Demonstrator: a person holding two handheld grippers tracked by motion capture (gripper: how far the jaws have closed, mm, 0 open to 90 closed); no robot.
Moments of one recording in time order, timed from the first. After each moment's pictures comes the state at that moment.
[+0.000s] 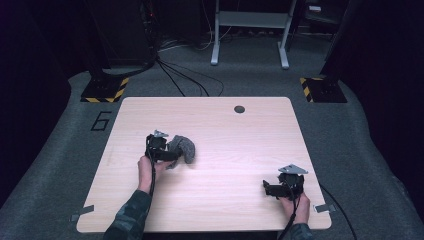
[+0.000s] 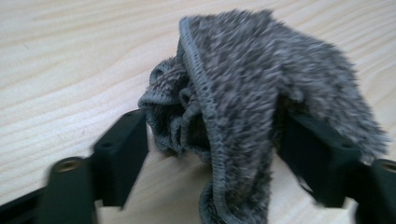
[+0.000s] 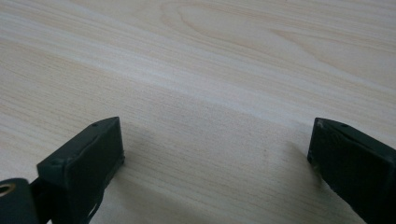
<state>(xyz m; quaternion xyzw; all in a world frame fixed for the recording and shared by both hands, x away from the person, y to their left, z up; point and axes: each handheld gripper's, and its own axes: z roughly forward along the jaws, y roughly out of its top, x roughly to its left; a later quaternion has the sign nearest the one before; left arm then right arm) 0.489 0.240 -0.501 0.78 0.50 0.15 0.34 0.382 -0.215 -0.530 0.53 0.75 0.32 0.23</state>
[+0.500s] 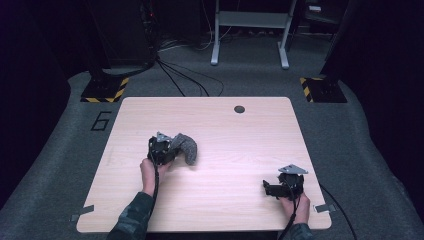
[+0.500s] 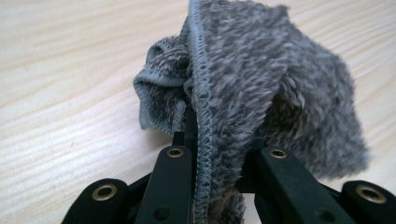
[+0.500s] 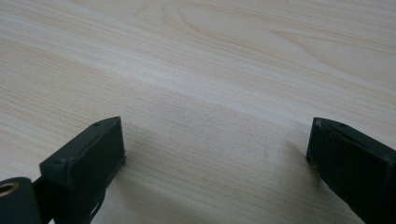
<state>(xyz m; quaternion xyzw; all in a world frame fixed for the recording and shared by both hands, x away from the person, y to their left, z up) 0.468 0.227 -0.488 0.77 0.48 0.18 0.39 0.381 -0.216 -0.530 0.52 0.75 0.33 0.23</state>
